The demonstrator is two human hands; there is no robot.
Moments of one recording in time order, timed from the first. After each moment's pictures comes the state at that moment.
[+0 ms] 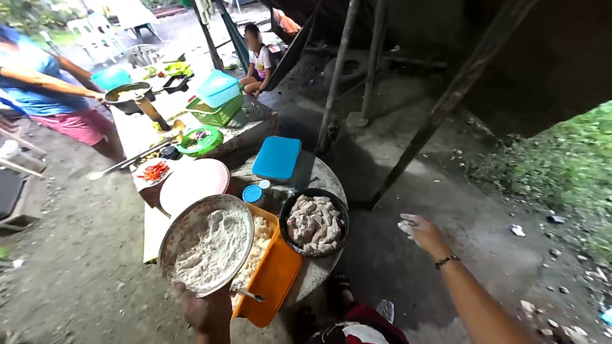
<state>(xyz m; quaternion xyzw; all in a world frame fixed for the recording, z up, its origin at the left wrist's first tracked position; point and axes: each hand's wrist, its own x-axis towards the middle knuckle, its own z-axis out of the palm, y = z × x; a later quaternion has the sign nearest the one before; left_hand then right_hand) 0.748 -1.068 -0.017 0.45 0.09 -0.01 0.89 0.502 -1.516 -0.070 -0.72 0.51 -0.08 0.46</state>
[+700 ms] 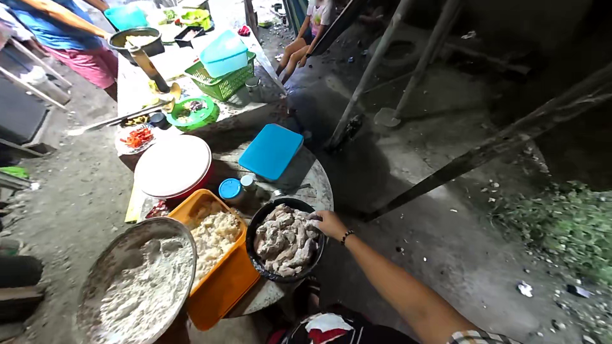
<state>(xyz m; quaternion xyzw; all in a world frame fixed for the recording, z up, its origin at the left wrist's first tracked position) 0.674 -1.184 0.005 0.44 0.19 0.15 0.86 0.722 -1.582 -0.131 -0.87 0.17 0.18 0.43</state>
